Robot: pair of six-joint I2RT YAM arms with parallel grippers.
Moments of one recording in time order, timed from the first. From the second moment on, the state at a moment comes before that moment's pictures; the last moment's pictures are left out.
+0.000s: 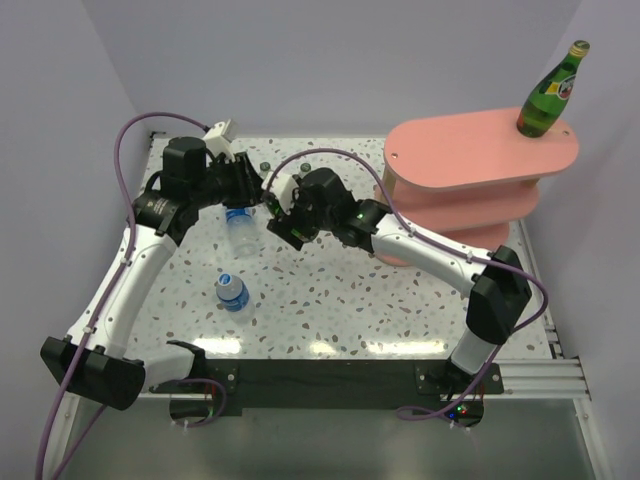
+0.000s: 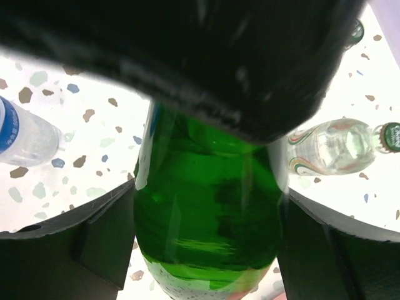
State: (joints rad) left arm -0.29 1.22 1.33 -0.59 0.39 -0.47; right arm 0.89 1.70 1.46 -0.31 -0.08 -0.31
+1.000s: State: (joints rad) left arm -0.29 1.22 1.33 -0.59 0.39 -0.47; right arm 0.89 1.73 1.51 -0.32 -0.10 -0.28
